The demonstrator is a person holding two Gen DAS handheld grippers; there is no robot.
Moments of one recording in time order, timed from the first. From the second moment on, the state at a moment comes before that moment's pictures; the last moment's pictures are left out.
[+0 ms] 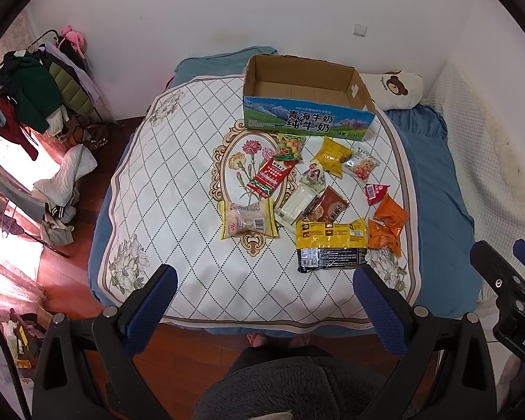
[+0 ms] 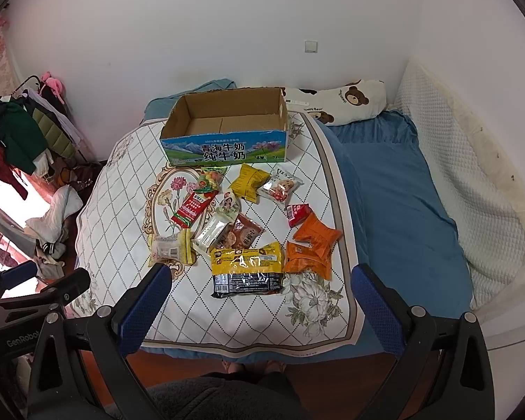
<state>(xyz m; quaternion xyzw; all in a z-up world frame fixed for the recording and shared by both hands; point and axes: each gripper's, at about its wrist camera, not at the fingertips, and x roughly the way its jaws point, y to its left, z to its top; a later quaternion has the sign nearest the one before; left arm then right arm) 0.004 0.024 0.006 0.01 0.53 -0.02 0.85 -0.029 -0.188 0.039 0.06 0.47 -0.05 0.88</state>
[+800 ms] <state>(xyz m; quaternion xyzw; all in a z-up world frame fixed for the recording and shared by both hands) 0.004 0.025 0.012 0.01 0.53 -0.02 0.85 -0.032 -0.187 0.040 0.06 0.47 -0.05 0.88</state>
